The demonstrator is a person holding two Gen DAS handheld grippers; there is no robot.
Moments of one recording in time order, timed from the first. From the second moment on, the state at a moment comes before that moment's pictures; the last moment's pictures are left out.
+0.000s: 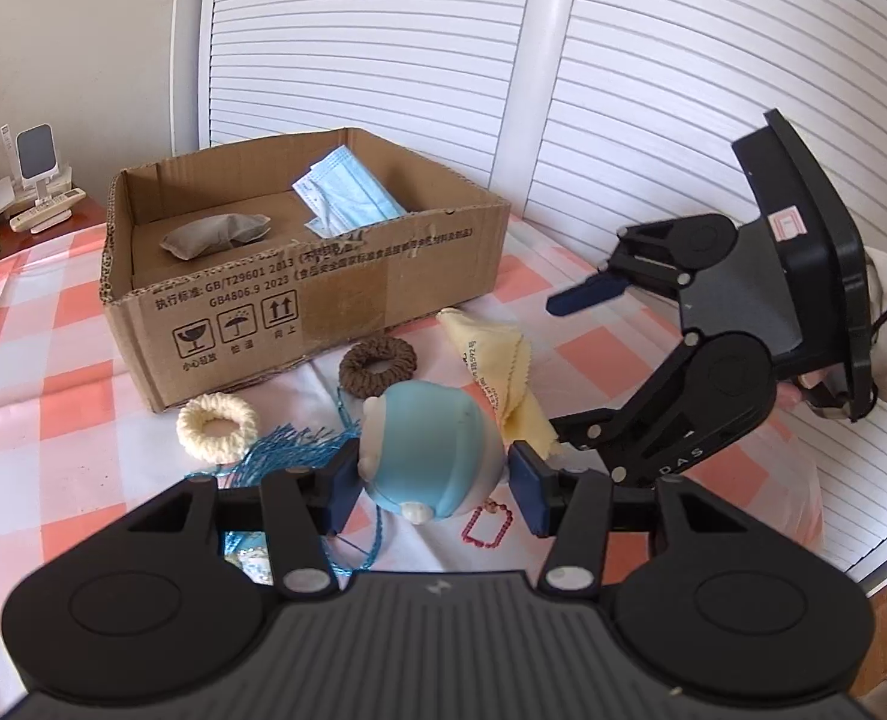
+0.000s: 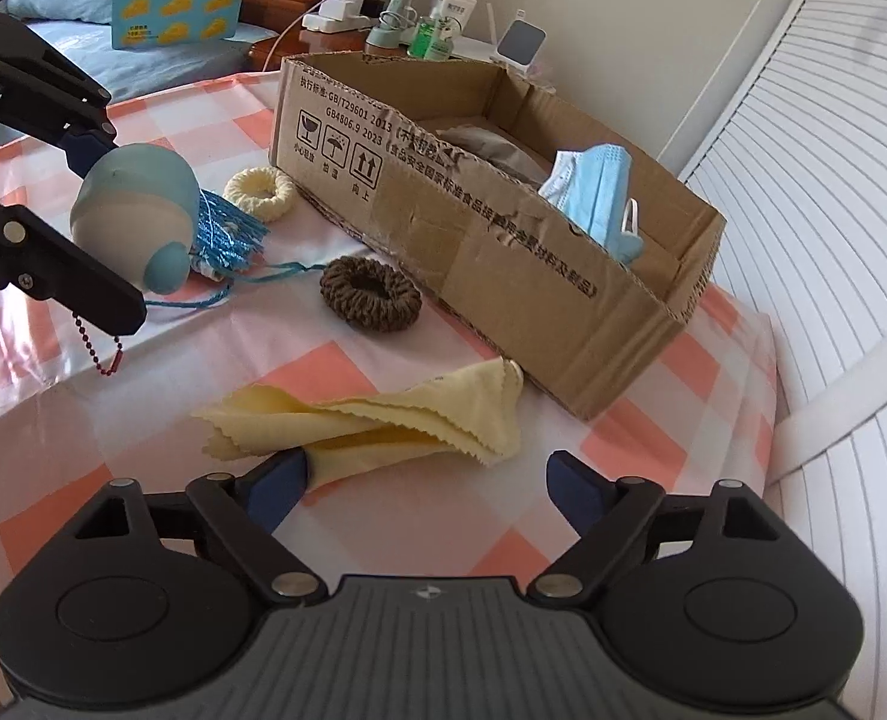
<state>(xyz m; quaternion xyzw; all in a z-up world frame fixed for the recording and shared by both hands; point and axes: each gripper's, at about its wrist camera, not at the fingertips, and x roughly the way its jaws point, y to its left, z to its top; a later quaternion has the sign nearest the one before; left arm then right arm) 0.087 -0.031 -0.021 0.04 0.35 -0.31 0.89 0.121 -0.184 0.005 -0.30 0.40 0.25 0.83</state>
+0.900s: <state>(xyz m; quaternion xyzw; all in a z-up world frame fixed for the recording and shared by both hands) 0.106 -0.020 -0.028 0.03 0.36 -0.29 0.88 0.157 -0.174 -0.001 -0.18 0.42 0.29 0.84</state>
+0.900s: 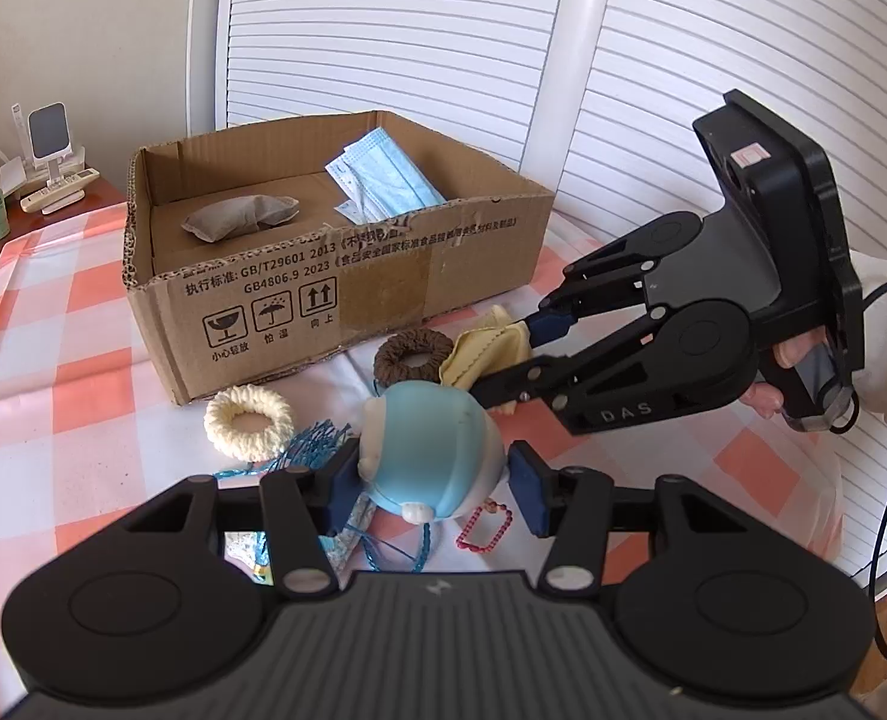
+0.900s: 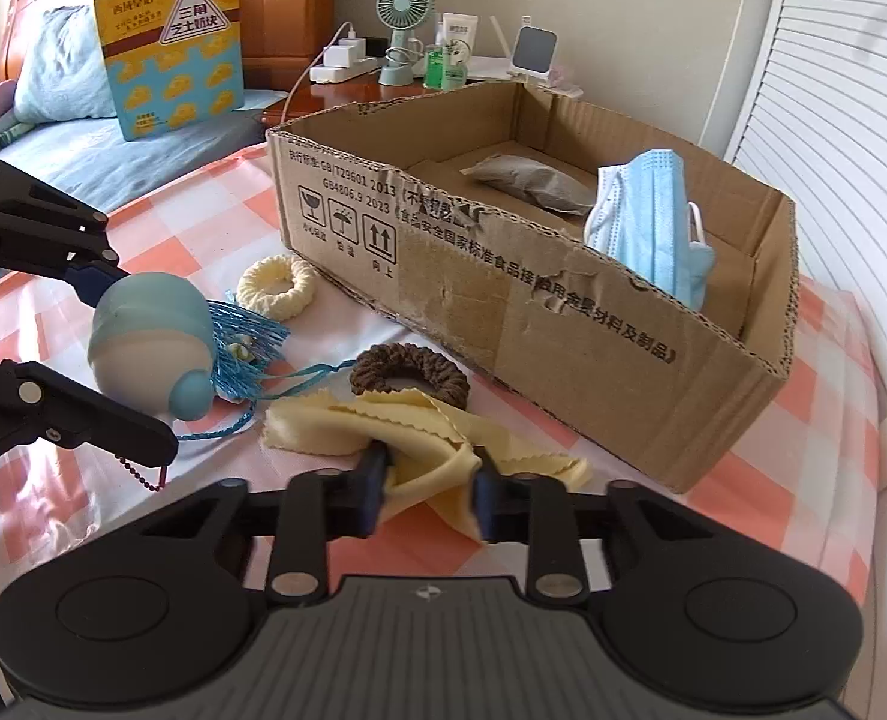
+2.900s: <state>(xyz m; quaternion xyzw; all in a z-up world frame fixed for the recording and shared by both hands) 0.104 0.017 0.010 0.09 0.30 -0.16 0.94 0.289 -0.140 0.101 -0.21 0.34 0.17 0.90</state>
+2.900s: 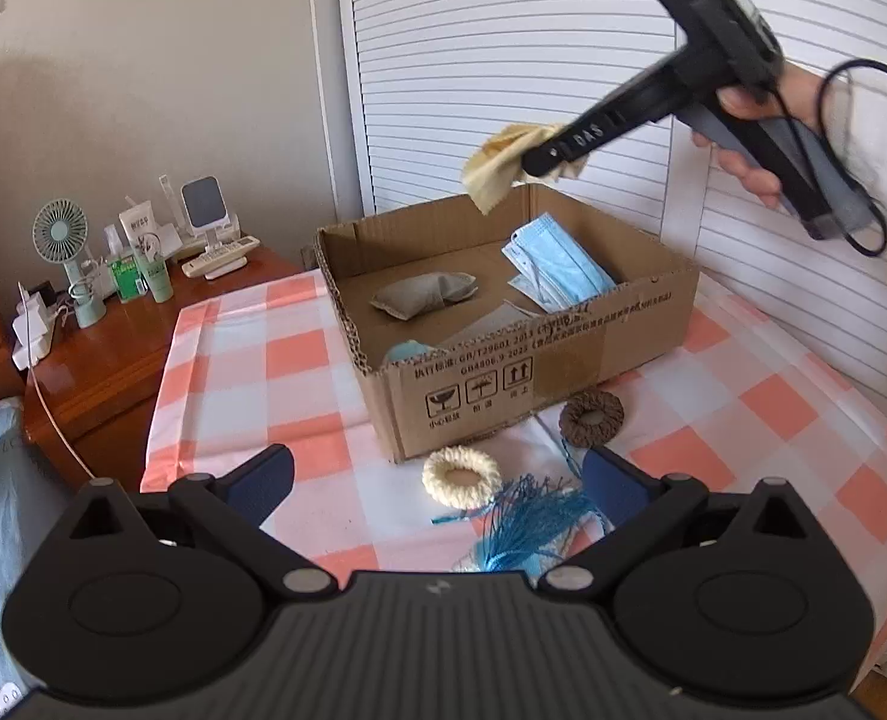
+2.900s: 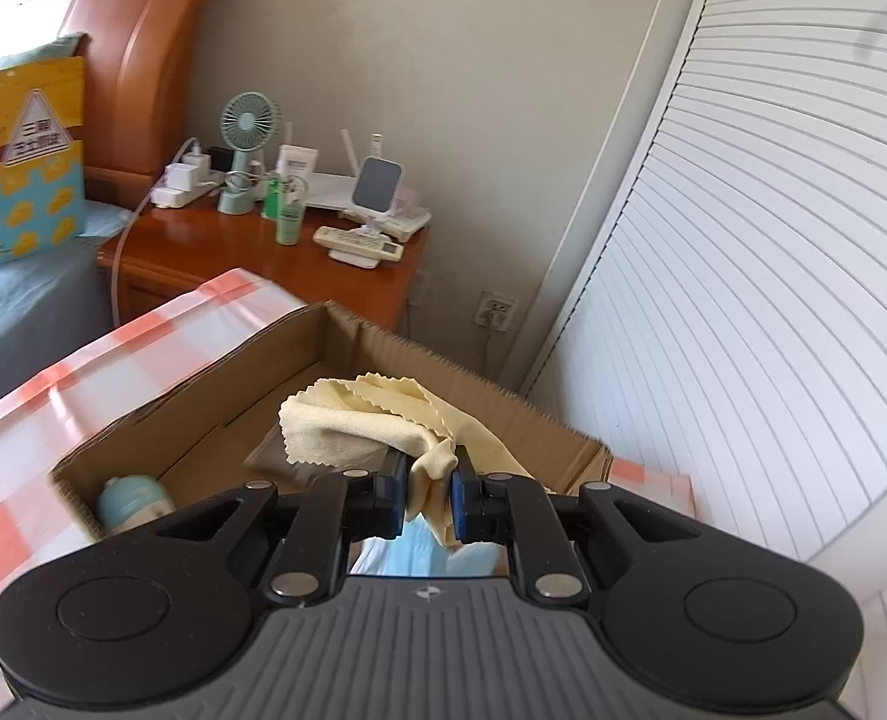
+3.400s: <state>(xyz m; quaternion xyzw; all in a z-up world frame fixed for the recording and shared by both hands) 0.094 0.033 -0.005 0.08 0.33 -0.15 0.93 0.286 -0.137 0.103 -0.19 0.35 0.12 0.91</state>
